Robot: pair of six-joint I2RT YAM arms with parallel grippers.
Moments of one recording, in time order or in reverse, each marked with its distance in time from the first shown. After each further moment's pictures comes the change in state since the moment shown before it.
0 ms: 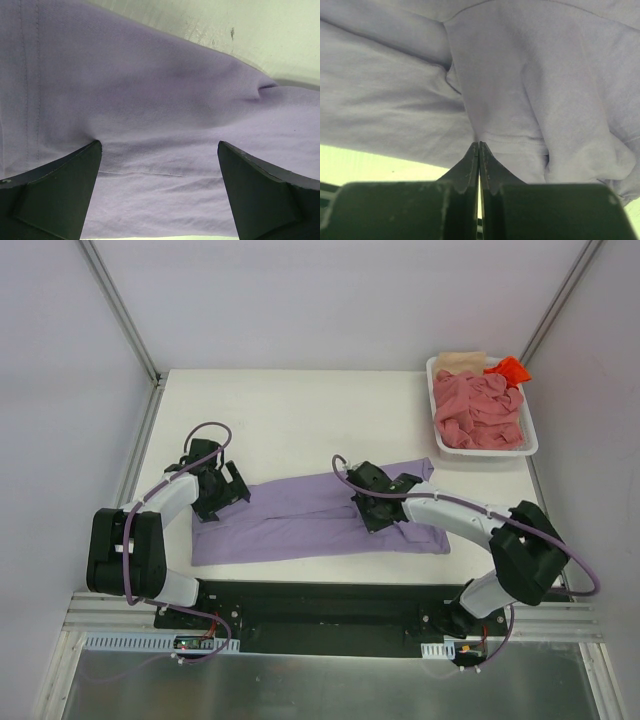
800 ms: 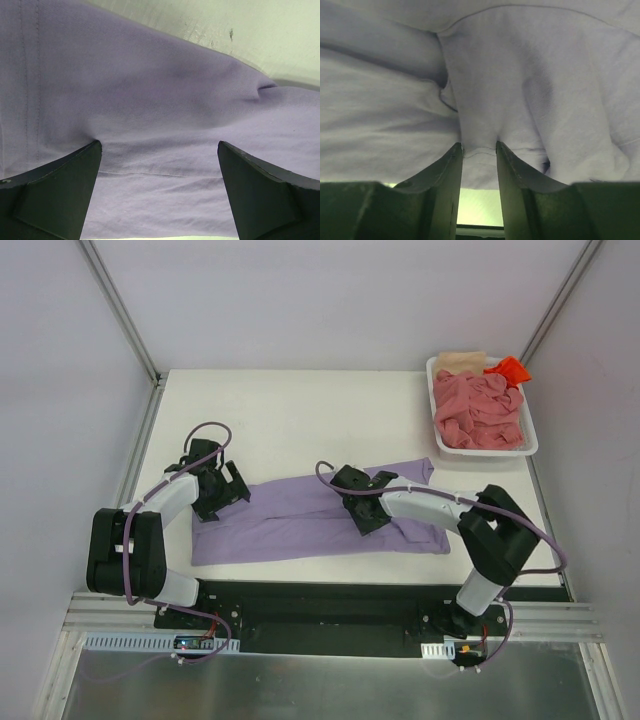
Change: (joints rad) left arm 0.000 0.000 -0.002 0.006 0.002 0.000; right arm 0.045 0.140 0.092 -0.065 0.080 0.018
